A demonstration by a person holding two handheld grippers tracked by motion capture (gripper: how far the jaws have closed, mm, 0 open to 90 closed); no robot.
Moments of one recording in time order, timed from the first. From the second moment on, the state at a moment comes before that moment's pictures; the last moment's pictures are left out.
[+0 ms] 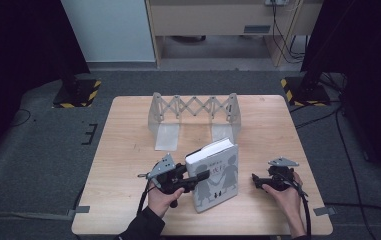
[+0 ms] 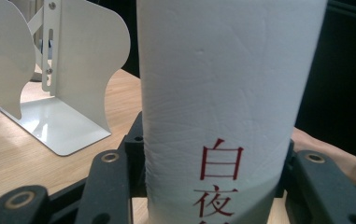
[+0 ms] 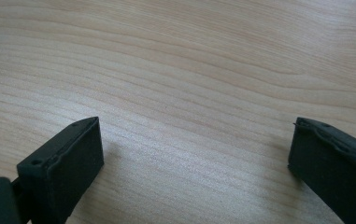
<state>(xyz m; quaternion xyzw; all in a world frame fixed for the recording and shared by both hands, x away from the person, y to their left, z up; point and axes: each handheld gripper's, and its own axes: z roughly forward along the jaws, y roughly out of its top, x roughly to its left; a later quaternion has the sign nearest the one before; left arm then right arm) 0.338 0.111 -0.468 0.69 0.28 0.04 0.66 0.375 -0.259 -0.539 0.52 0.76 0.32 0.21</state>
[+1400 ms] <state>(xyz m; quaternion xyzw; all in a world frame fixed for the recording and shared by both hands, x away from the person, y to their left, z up) 0.323 0.090 -0.436 0.72 0.25 0.04 0.64 0.373 -0.269 -0.539 0.54 0.75 0.31 0.23</state>
